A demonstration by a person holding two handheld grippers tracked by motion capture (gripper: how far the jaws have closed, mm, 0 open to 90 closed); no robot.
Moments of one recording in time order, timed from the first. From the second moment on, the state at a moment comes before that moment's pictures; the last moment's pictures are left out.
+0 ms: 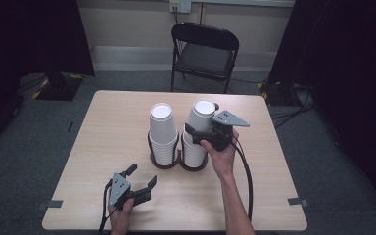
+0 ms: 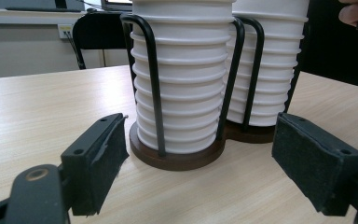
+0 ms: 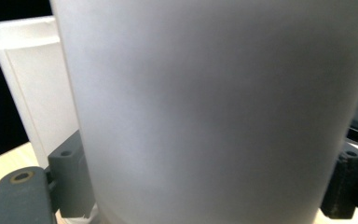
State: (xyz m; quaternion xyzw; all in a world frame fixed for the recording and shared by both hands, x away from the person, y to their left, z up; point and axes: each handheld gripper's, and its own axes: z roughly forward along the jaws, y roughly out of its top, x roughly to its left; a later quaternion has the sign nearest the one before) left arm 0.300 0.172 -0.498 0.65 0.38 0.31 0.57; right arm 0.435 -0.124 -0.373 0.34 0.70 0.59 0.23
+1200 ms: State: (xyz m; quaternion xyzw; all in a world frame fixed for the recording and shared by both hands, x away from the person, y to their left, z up) left arm 0.300 0.172 -0.498 0.65 0.38 0.31 0.57; right arm 0.428 -0.134 -0.334 0.33 0.66 0.63 0.25
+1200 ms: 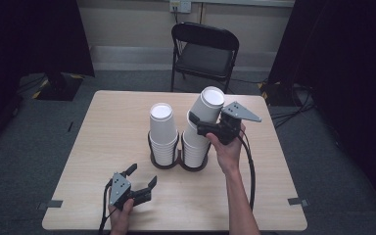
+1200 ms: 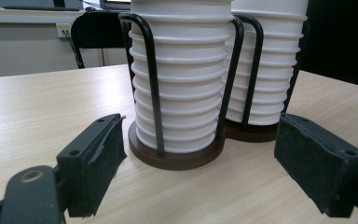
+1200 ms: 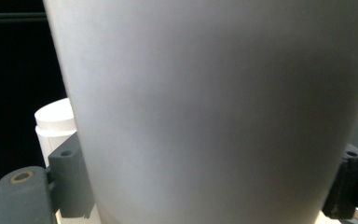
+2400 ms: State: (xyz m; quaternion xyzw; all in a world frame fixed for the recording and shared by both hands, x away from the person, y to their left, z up) left arm 0.300 0.172 -0.498 0.65 0.39 0.31 0.57; right arm 0.385 -0.197 -0.331 0.40 0.61 0.62 0.28
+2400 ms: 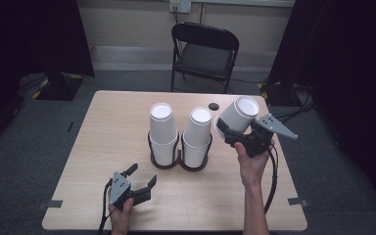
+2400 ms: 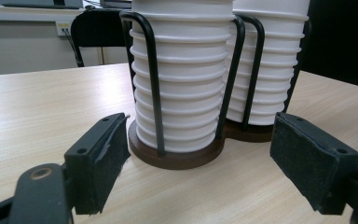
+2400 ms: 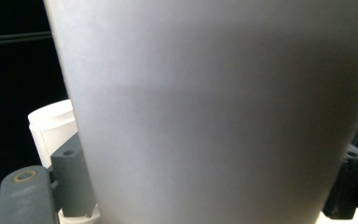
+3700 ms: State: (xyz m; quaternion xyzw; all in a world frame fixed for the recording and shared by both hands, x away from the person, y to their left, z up) left arm 0.303 0.158 -0.492 0.68 0.35 0.23 0.60; right arm 0.324 -0.174 -0.418 0.42 0.61 0.66 0.12
